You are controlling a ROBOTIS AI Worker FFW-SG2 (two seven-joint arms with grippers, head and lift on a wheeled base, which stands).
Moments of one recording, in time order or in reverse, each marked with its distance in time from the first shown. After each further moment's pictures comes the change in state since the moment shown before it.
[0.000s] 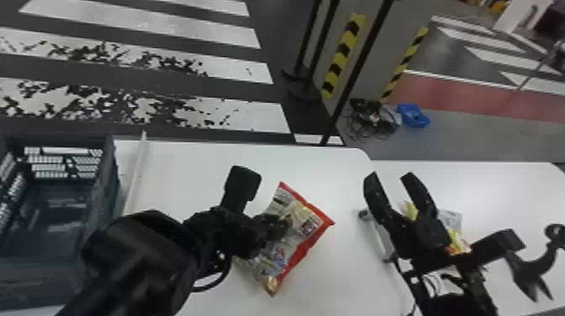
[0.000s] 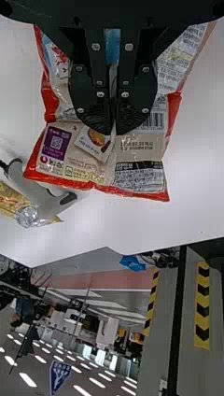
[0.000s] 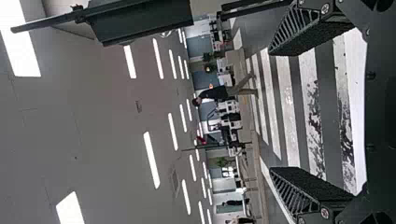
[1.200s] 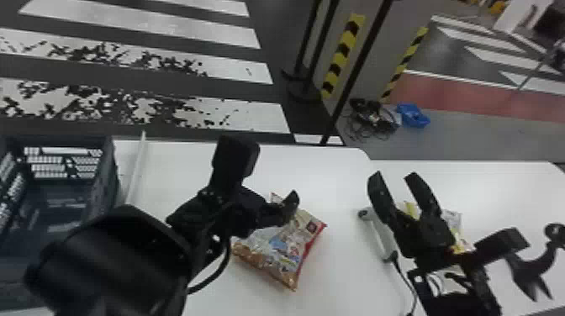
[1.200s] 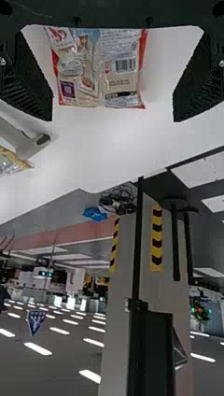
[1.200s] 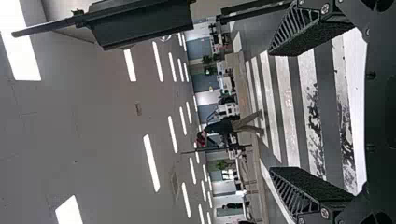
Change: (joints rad) left arm 0.228 0.000 0.130 -0.525 -0.241 0.143 0.155; right arm -0.003 -0.008 -0.014 0.006 -0.013 0.009 0.000
